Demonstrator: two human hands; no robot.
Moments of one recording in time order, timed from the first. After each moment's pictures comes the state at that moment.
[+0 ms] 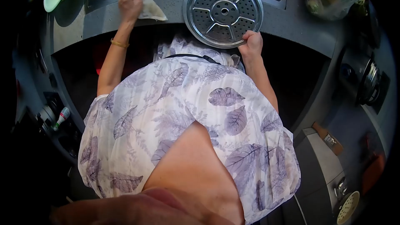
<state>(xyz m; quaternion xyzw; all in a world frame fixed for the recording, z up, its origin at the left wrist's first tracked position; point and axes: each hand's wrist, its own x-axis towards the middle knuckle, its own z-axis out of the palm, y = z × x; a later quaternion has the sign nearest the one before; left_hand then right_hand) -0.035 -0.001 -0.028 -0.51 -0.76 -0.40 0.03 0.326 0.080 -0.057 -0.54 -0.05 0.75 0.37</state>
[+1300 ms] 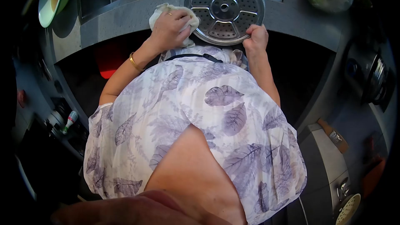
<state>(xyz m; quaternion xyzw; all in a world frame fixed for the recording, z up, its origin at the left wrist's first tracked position) 0.093 -0.003 -0.016 -0.76 -0.59 -0.22 -0.15 0.352 0.099 -0.082 -0.60 -0.06 0.69 0.41</state>
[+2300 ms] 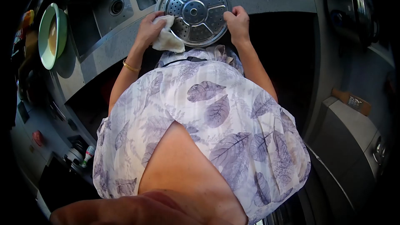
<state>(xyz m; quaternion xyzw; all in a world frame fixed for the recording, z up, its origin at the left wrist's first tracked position) 0.087 0.043 -0.039 -0.49 -0.72 -0.24 -0.42 0.366 0.097 -0.043 -0.64 -0.42 0.56 0.32</state>
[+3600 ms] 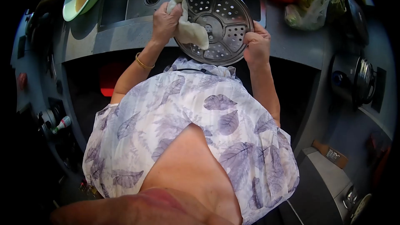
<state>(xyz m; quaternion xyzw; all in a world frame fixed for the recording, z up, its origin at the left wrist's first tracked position) 0.090 0.055 0.024 -0.37 -0.70 -0.56 -0.25 0.328 0.132 0.040 -0.33 -0.37 0.76 0.43</state>
